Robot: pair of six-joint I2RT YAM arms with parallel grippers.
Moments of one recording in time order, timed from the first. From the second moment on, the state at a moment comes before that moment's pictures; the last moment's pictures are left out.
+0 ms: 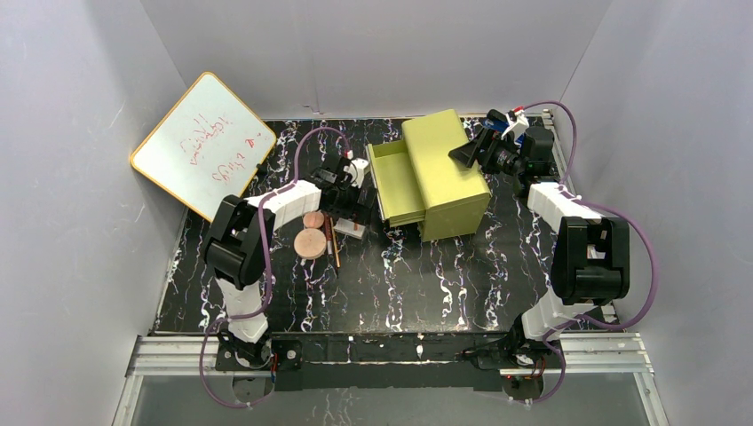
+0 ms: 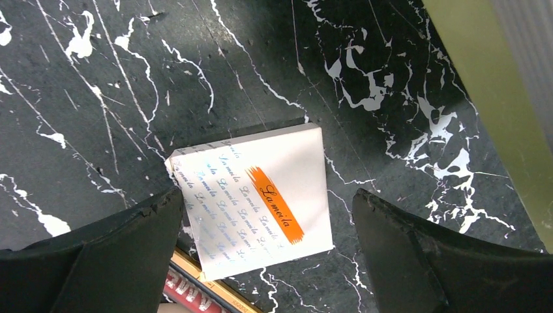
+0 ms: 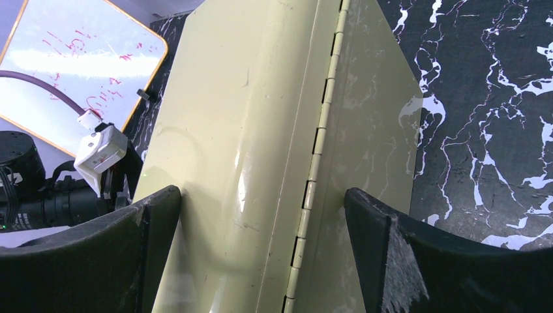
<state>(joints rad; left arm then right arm) -0.48 1.86 1.22 -0.36 0.18 -0.05 0.02 1.63 1.02 0.26 -0.65 0.47</state>
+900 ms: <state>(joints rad) -0.54 1.76 0.99 -0.17 -0.05 -0.08 0.02 1.63 1.02 0.26 -0.66 0.47</state>
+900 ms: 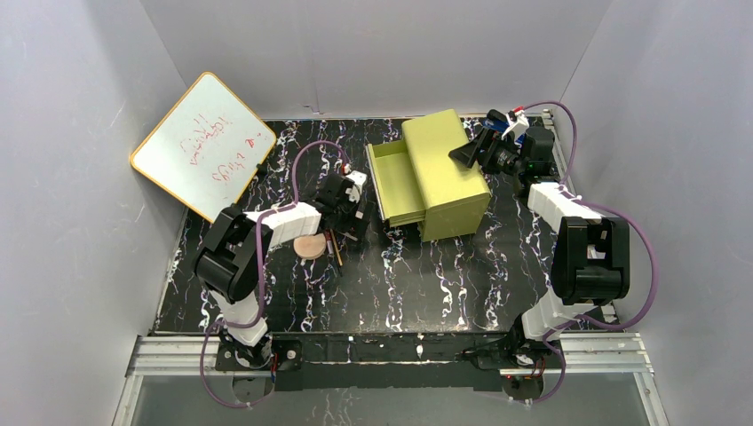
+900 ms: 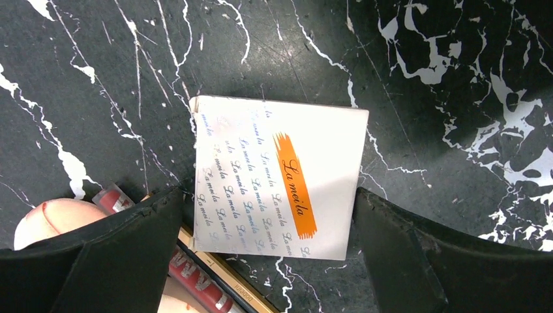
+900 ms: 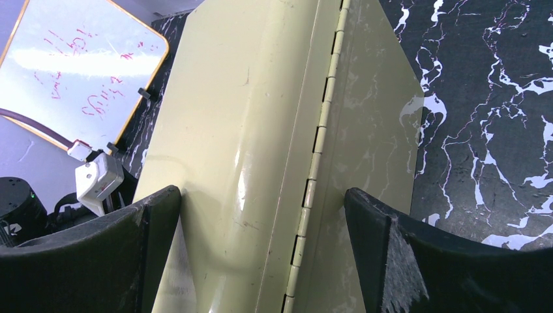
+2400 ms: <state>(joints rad) -0.50 1.68 1.61 -0.55 0.02 0.02 0.01 1.63 1.02 0.26 -0.66 0.47</state>
